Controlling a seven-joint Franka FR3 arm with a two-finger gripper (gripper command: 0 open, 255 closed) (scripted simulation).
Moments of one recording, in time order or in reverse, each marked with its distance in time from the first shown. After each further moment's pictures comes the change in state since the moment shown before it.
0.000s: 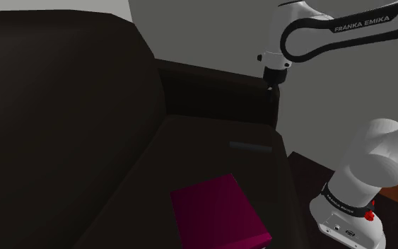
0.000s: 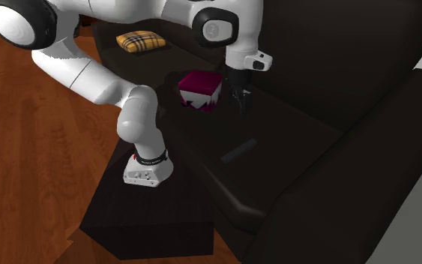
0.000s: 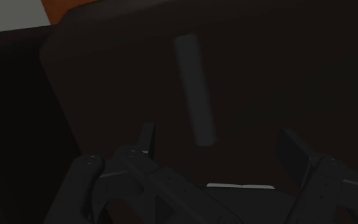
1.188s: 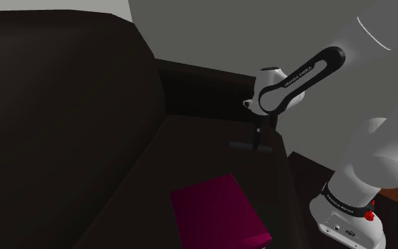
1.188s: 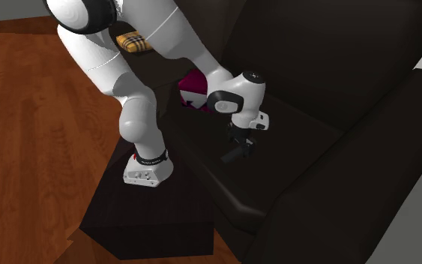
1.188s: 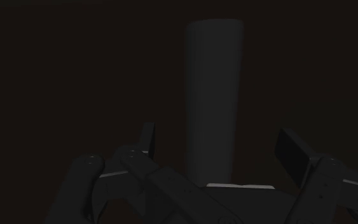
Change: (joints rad) arm 0.079 0.417 -0.161 -0.221 0.071 0.592 -0.305
